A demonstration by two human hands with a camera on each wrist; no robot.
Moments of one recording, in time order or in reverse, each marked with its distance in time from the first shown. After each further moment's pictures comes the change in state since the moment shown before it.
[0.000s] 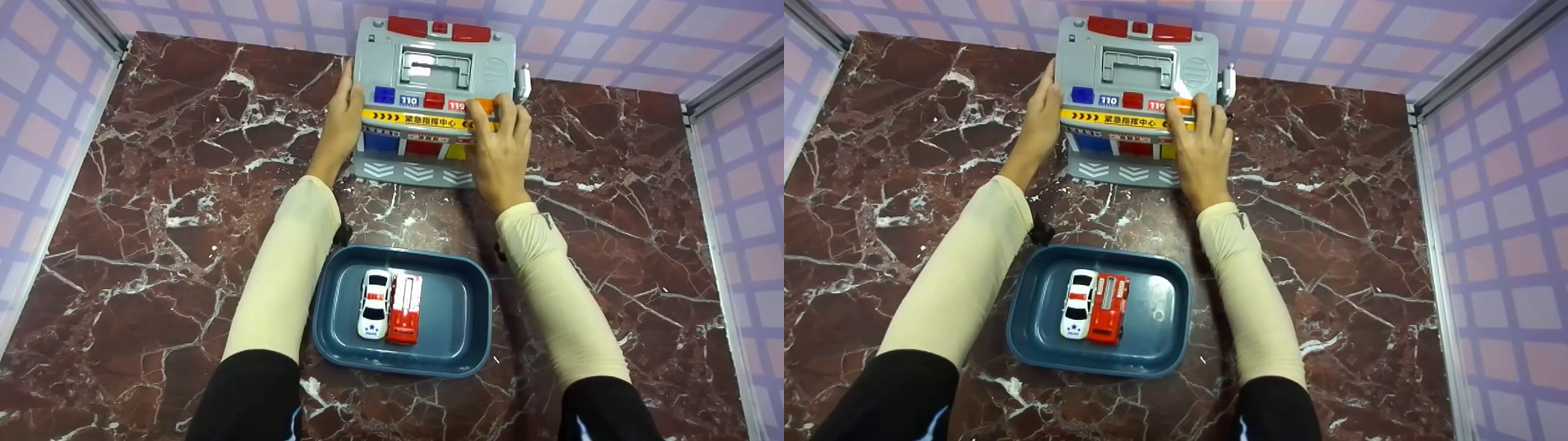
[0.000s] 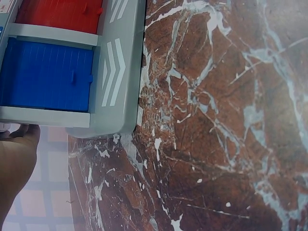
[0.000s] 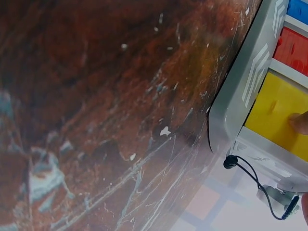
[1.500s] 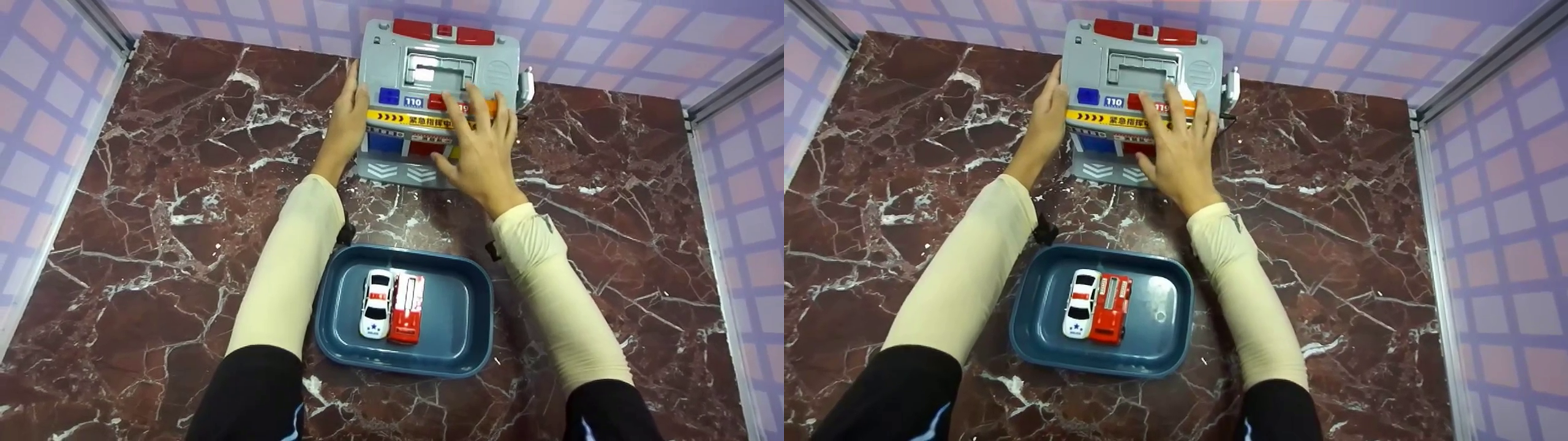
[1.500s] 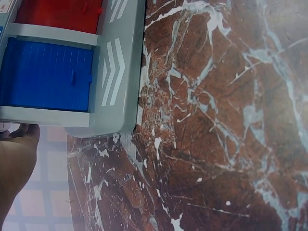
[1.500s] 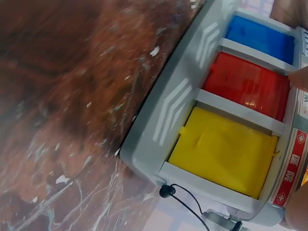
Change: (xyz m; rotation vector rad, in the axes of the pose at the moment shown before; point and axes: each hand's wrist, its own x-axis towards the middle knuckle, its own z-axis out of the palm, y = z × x) left_hand 0.001 -0.004 -0.001 0.005 0.007 -0.006; right_hand 0.017 -0.031 -0.027 0.139 -0.435 0.008
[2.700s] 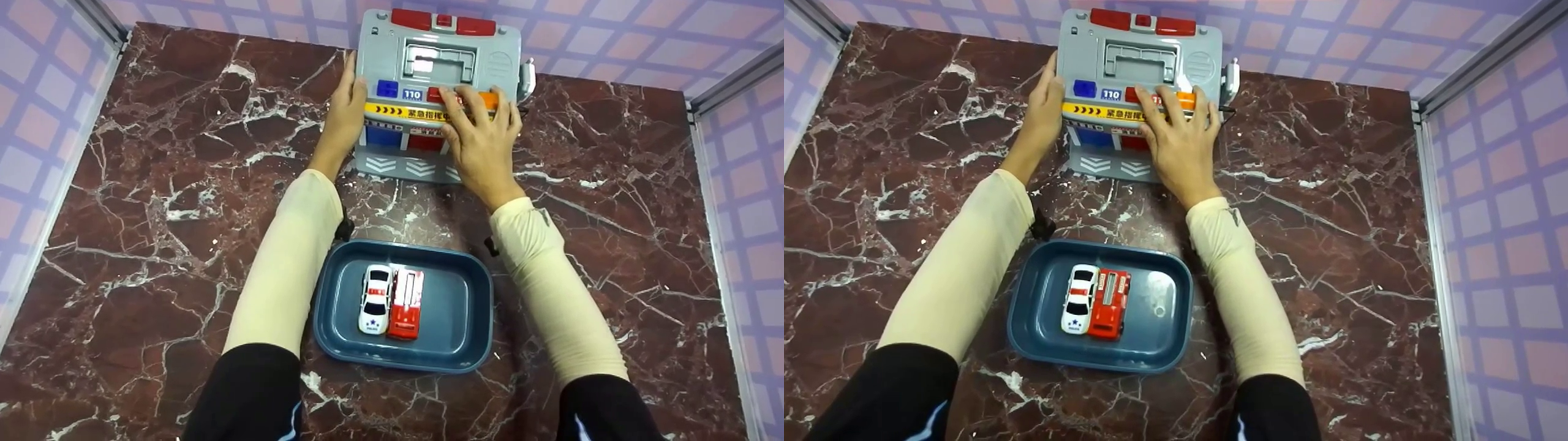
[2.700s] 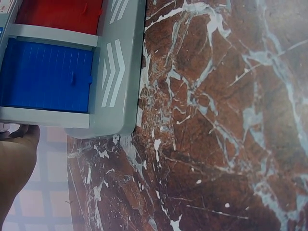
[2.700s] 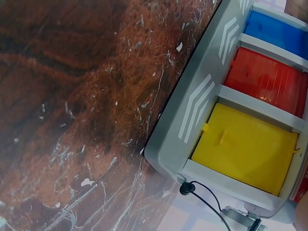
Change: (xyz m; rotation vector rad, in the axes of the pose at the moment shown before) left_hand -0.021 0.028 0.000 -0.011 -0.026 -0.062; right_hand 0.000 0.006 0.013 0.020 0.168 -0.053
